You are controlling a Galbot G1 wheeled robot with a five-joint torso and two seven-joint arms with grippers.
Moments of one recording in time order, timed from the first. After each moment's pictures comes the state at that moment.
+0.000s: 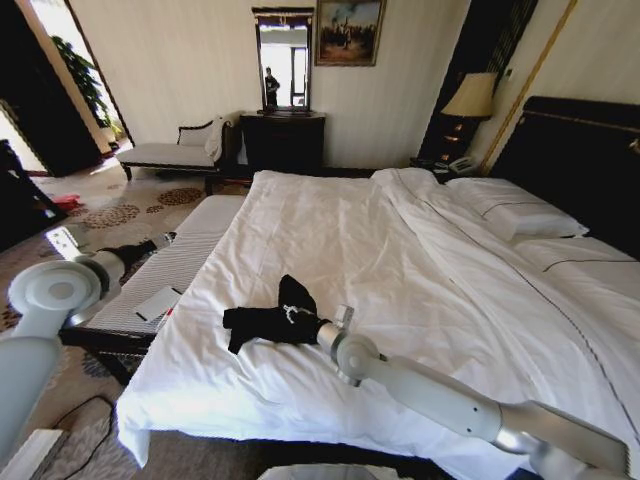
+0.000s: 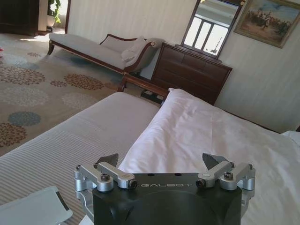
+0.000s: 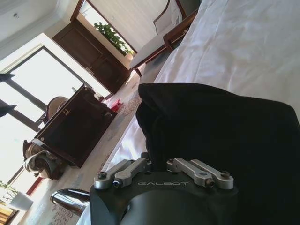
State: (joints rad) left arm 0.98 -0.65 -0.76 -1.99 -1.56 0.63 -0.66; right arm -0.54 0.99 -0.66 1.86 1.53 0.07 0.40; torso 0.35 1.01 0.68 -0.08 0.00
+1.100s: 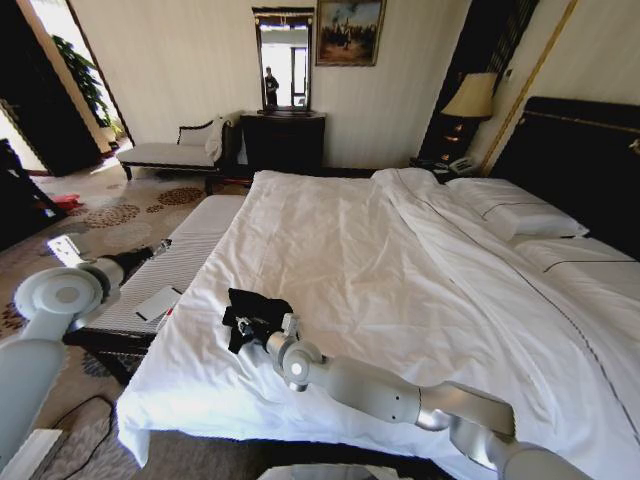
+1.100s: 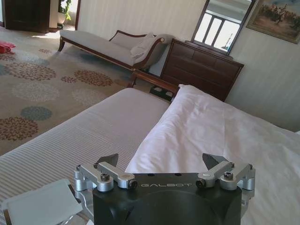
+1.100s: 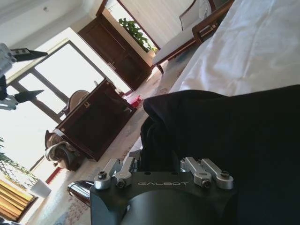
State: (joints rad) left arm 1.01 -0.68 -0.76 -1.96 -1.51 0.63 -0.64; right arm -0.47 1.26 -0.75 1.61 1.43 0.11 0.34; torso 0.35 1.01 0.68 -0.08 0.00
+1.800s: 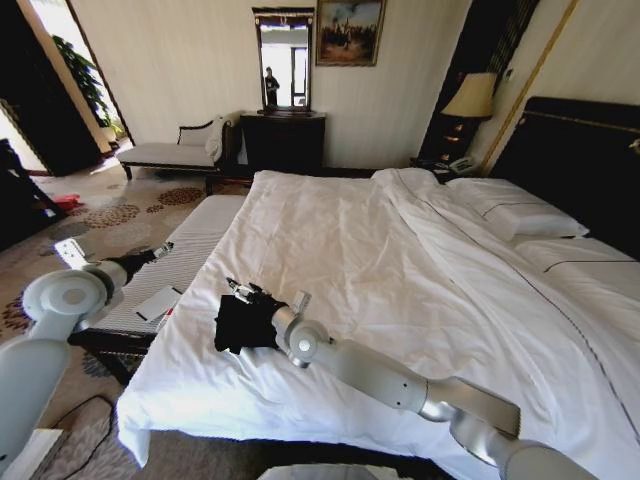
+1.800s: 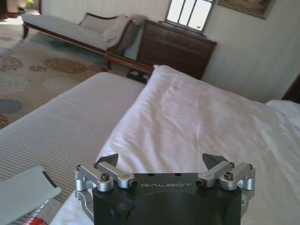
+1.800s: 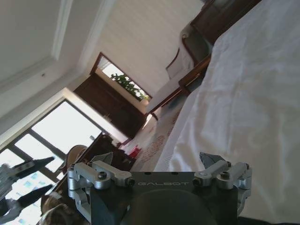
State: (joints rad) left arm 1.06 -0.67 -0.70 -2.06 -1.51 0.66 -0.59; right arm -0.50 1.21 -0.54 1.66 1.47 0.18 0.37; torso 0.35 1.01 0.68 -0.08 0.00
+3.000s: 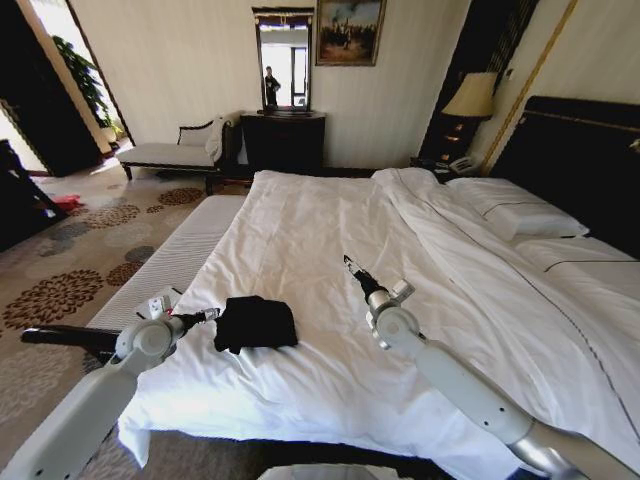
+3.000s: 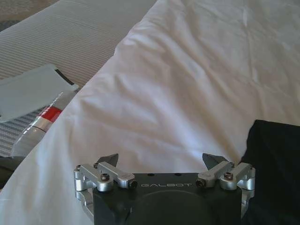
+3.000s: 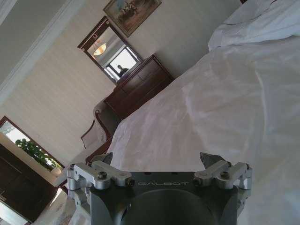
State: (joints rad) left arm 1.12 -0.79 -0.45 -1.76 -1.25 0.64 -0.46; right arm -0.74 0.91 -0.12 1.80 1.43 0.19 0.51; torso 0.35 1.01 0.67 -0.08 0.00
